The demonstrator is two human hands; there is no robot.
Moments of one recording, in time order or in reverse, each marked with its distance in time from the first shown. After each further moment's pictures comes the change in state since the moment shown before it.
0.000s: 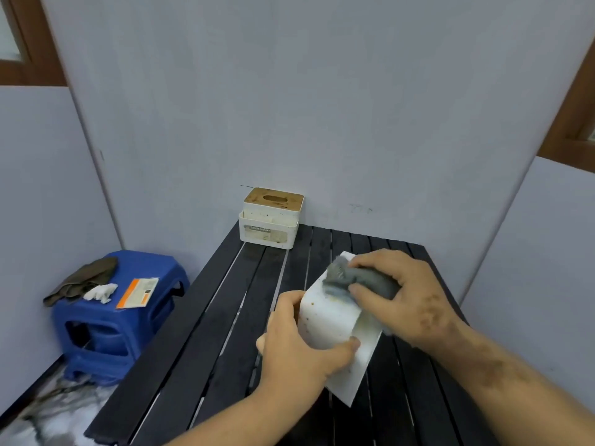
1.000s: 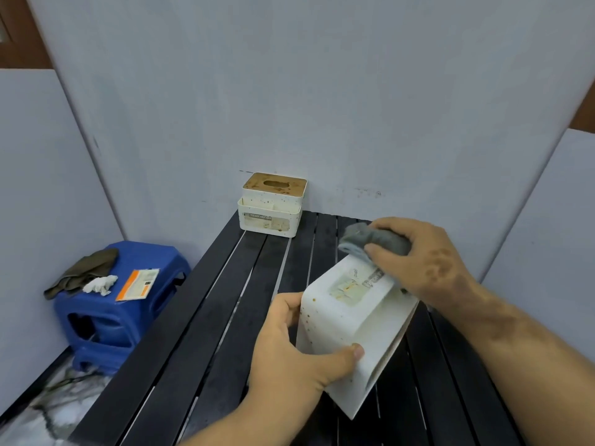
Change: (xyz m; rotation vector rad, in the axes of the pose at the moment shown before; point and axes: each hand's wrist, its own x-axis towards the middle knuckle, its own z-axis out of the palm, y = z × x) left_hand -0.003 -0.002 -0.006 -0.160 -0.090 -0.009; right_hand 0.037 0.024 -0.003 0.076 0.002 0.296
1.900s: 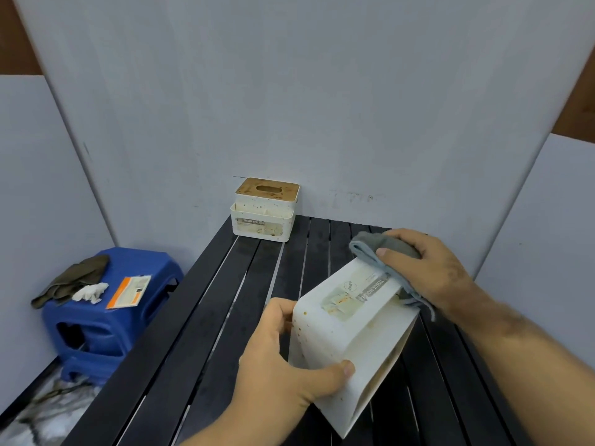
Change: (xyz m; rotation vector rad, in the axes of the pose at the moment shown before) left_hand -0.004 0.001 -0.010 0.119 -0.050 0.046; right_hand 0.000 0.038 -0.011 0.201 -0.083 0.180
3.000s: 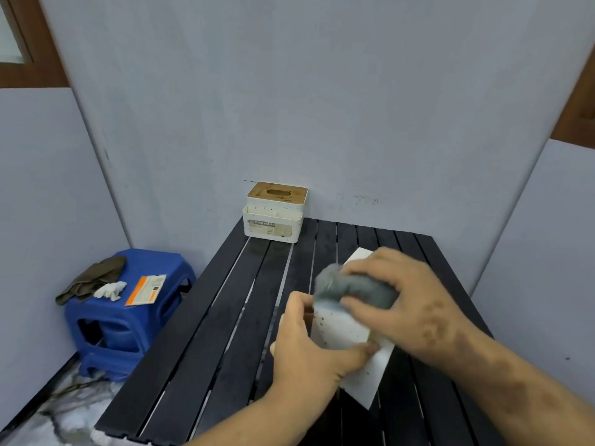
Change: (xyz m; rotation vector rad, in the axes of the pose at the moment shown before) left_hand 0.001 -0.002 0.023 -0.058 0.115 0.018; right_hand -0.067 -0.042 0.037 -0.360 -0.028 -0.491
